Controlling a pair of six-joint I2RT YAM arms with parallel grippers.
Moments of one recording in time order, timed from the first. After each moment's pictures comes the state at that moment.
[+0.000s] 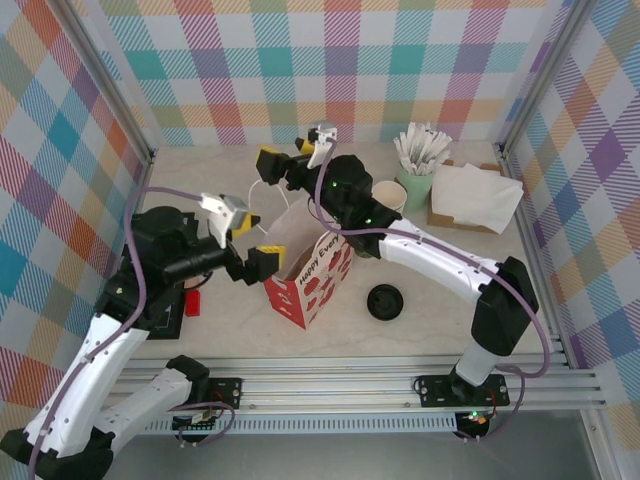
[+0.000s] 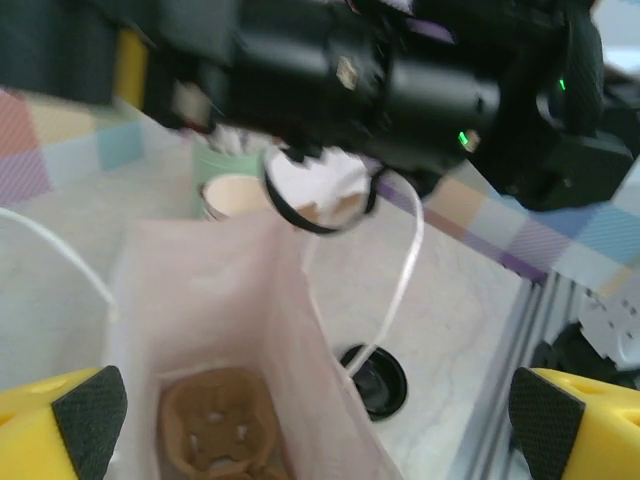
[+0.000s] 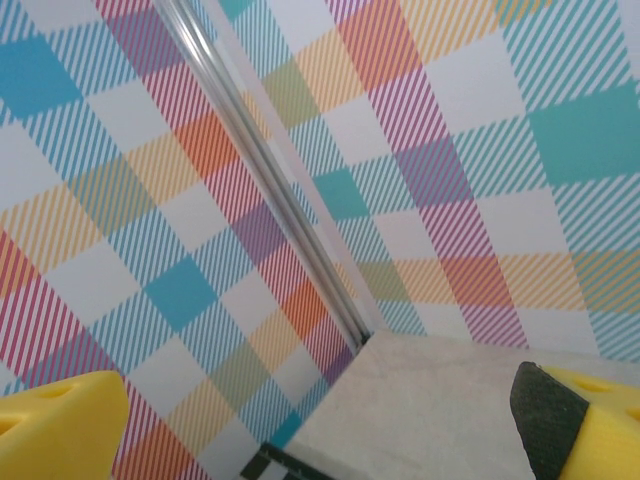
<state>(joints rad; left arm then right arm) -0.47 0.82 1.07 -0.55 0.52 -0.05 0.87 1.68 1.46 0.35 0.15 0.45</state>
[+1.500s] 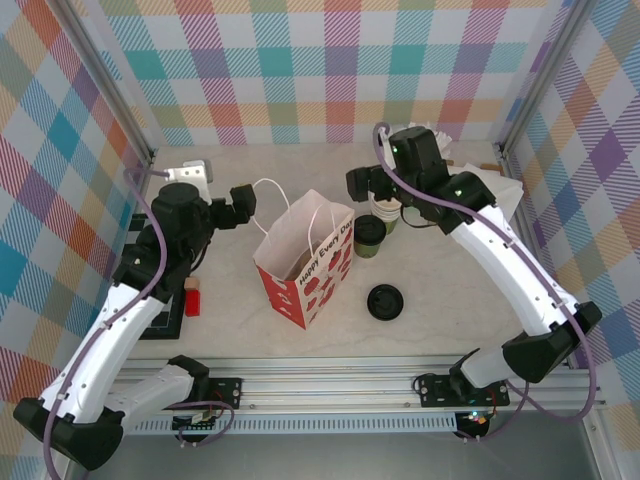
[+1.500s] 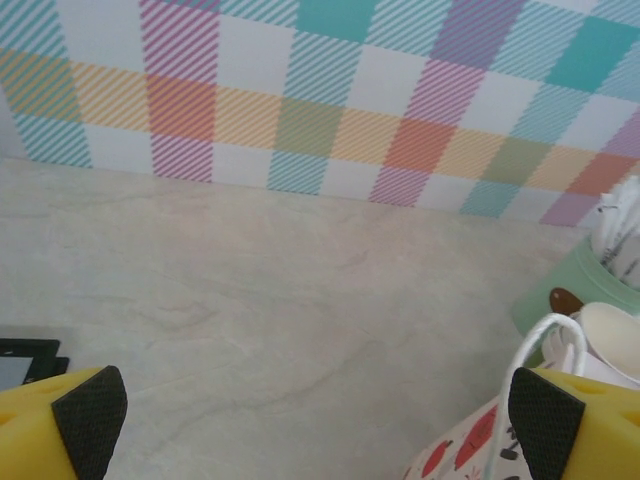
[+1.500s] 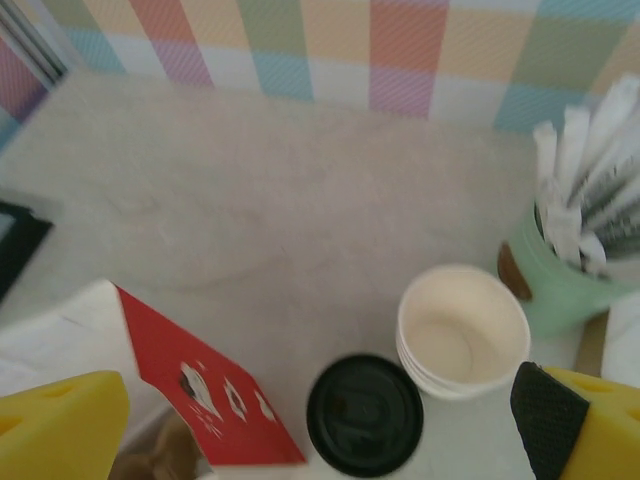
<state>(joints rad) -0.41 0.99 1.17 -0.52 -0.23 -0.33 0.60 1.45 1.70 -0.91 0.18 0.24</state>
